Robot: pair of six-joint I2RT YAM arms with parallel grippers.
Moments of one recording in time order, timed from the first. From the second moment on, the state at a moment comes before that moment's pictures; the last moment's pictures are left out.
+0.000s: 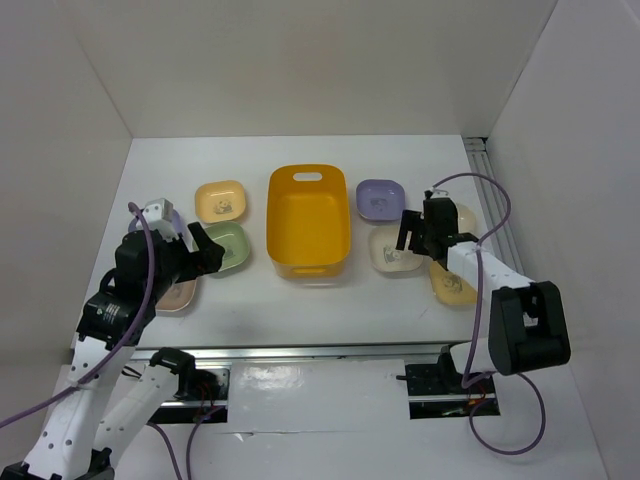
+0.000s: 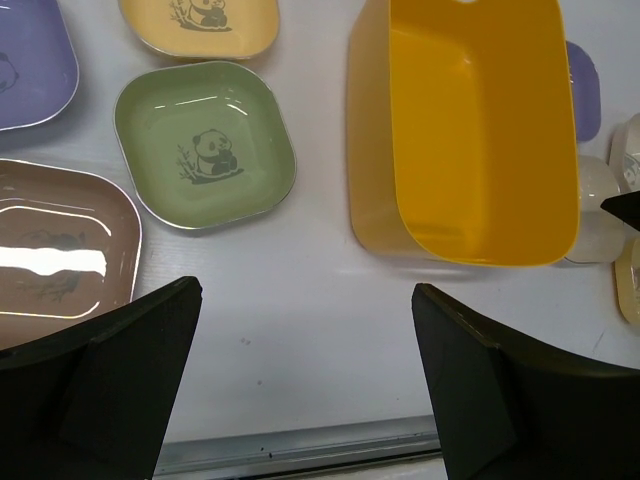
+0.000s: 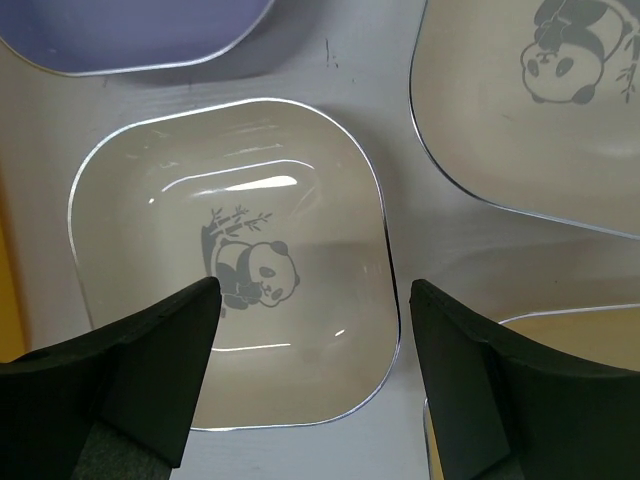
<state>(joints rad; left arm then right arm) -0.25 0.64 0.91 -0.77 -0.09 -0.47 0.14 1.36 0.74 -0.18 0.07 0.29</state>
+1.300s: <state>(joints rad) -0.27 0.63 0.90 -0.77 -0.08 -0.47 0.22 1.47 0.78 -0.20 0.24 0.40</state>
